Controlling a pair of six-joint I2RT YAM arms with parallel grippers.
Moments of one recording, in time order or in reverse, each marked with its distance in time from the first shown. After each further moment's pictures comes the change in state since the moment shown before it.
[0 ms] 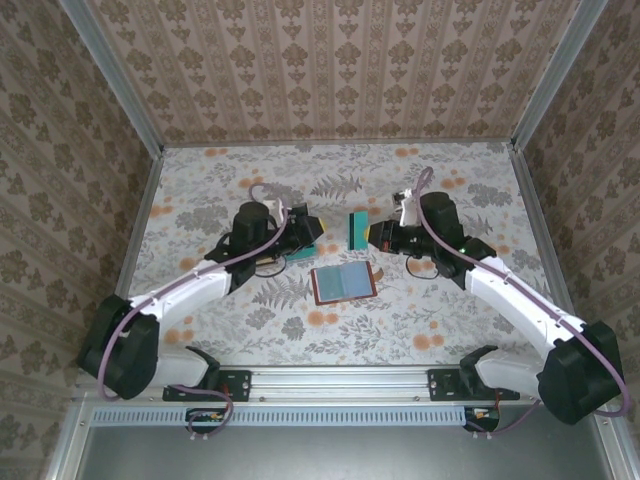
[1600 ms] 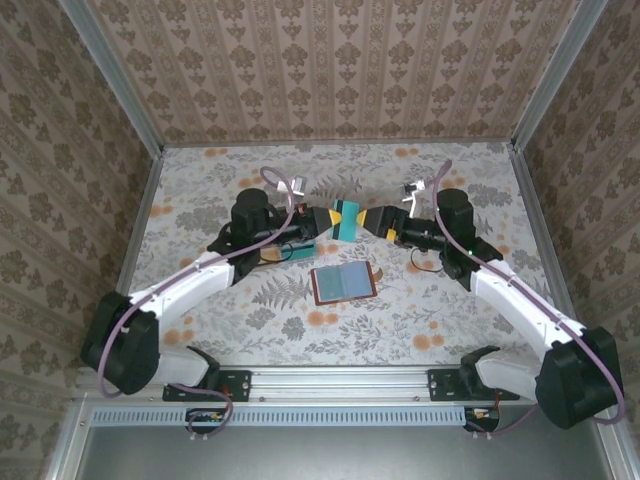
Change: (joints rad) left arm -0.025 -0.009 0.135 0.005 0.212 0.078; right arm -0.082 -0.045 -0.060 0.212 -0.184 0.123
